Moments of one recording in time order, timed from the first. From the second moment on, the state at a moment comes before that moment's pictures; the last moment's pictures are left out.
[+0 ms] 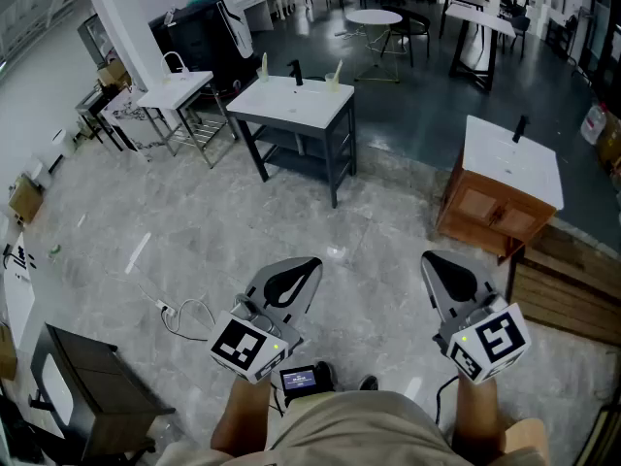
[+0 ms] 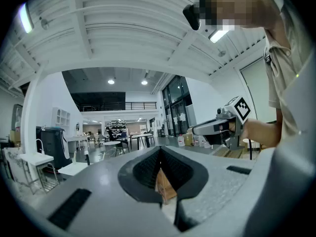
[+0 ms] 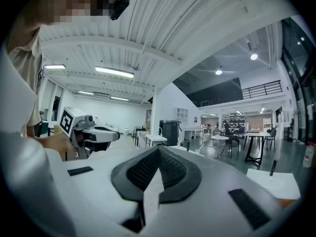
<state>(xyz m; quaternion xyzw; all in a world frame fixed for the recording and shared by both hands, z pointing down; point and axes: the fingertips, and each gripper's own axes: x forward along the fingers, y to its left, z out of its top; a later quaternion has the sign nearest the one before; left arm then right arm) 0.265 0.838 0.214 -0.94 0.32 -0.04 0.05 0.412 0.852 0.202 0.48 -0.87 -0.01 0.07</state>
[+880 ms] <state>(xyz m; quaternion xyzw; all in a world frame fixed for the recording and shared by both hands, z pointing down) 0.300 0.818 0.236 -0.94 0.33 -0.06 0.03 0.440 0.826 0.234 0.47 -0.88 0.03 0.06</state>
